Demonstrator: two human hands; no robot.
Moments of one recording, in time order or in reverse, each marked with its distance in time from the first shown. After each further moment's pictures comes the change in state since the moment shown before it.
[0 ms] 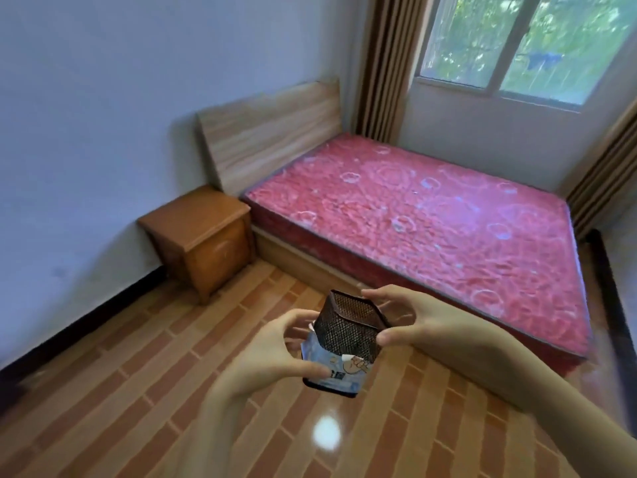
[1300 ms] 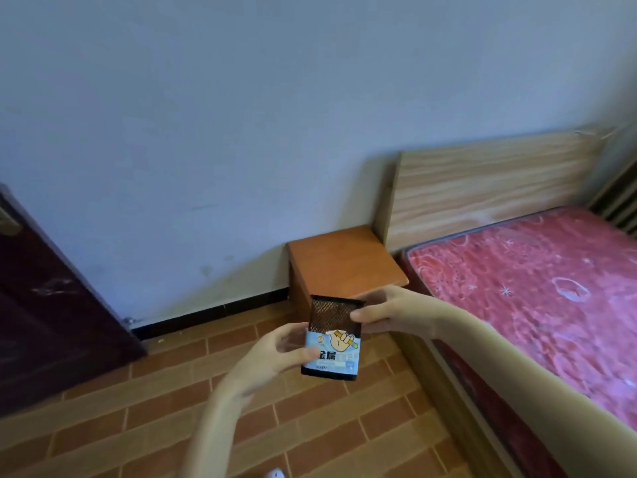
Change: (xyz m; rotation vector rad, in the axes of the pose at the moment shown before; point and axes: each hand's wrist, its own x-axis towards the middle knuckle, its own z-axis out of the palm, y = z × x) left_hand 0.227 -0.134 -0.437 -0.404 0.544 -0.307; right_hand 0.679 -0.176 0.050 0.142 -0.703 0.126
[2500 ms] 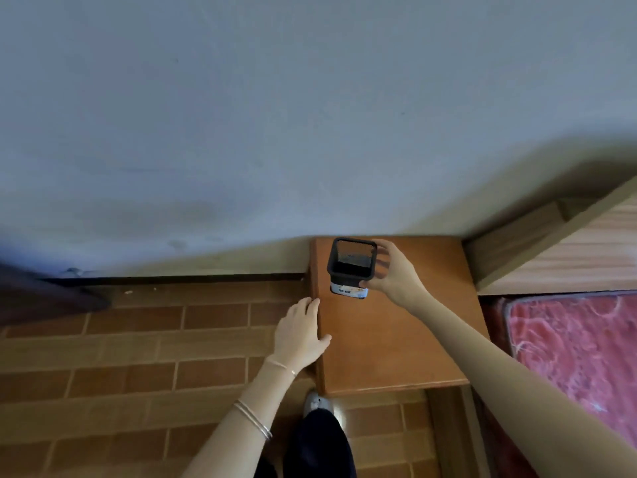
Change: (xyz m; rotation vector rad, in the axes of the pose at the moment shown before) left_hand 0.552 -0.154 -0.159 0.832 0.322 -0.277; right_hand 0.575 -0.002 -0.251 -0.361 0.309 -0.113
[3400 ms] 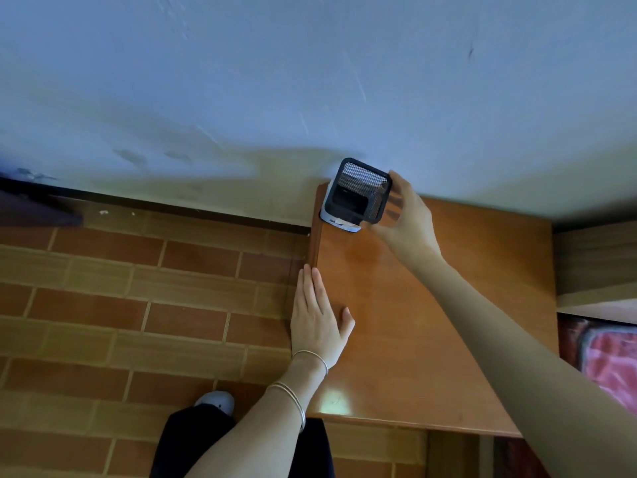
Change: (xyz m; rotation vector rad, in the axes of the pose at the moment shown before) left_hand 0.102 -0.004 0.182 -0.041 0.282 -0.270; right_hand 0.149 0.119 0.052 -0.159 0.043 -0.218
